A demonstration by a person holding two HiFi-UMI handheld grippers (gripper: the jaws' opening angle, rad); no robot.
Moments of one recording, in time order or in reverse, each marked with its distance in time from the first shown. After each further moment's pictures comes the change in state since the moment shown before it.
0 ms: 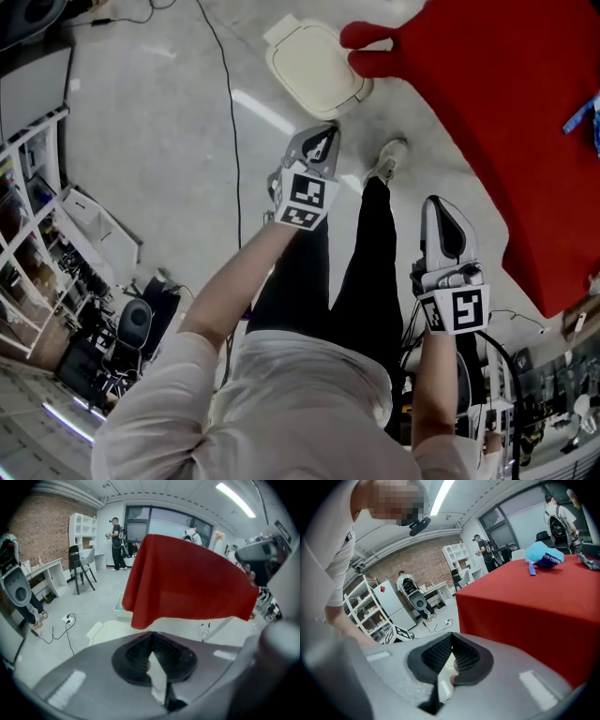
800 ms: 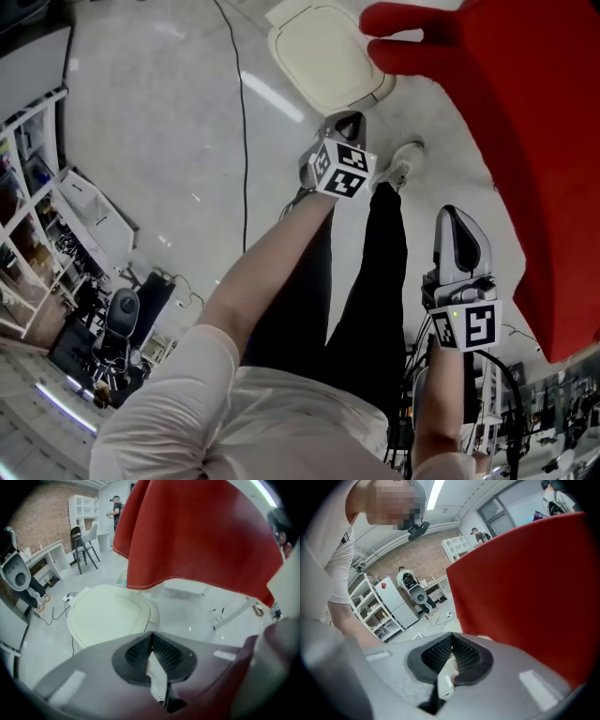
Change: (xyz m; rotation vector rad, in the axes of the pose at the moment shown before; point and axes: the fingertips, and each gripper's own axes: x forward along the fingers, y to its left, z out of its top) left arm 0.135 0.006 -0.106 -0.087 0.210 0.058; right arm 0.046 -0.031 -0.072 0.021 0.064 0.044
